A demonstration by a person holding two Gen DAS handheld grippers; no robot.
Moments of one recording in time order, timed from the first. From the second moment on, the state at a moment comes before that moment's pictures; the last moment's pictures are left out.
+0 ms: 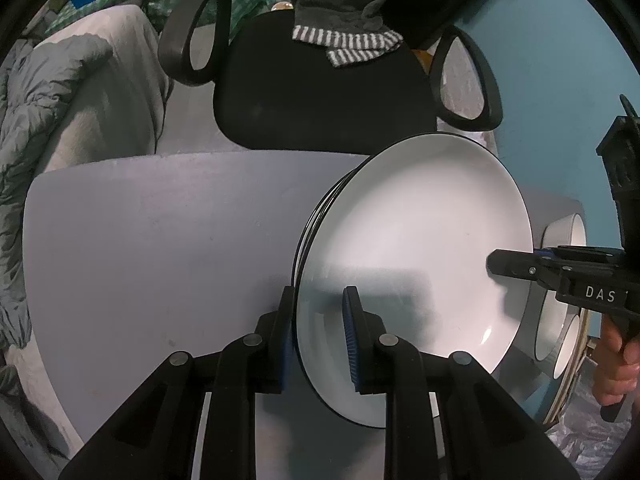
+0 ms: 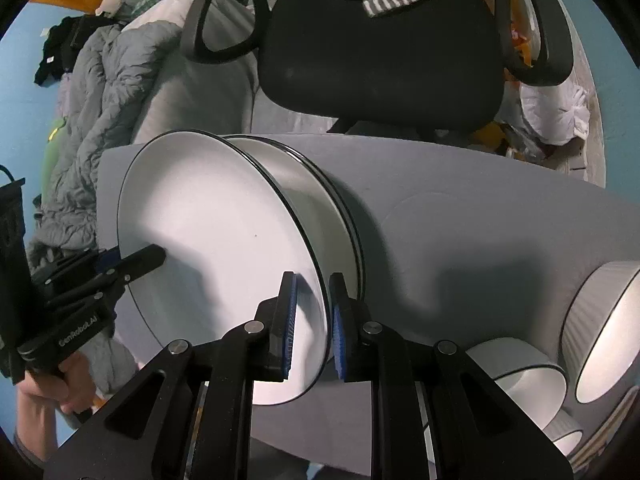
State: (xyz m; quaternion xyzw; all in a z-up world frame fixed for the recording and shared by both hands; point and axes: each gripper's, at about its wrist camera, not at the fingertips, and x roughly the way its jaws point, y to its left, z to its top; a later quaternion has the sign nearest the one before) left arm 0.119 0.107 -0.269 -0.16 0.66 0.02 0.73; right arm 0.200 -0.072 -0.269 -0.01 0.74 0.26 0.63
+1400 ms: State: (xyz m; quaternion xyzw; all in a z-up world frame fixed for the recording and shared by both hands) left arm 0.107 0.090 -0.243 -0.12 0.65 0.07 0.75; right arm 0.199 -0.064 -0.261 -0.03 0.75 0.19 0.63
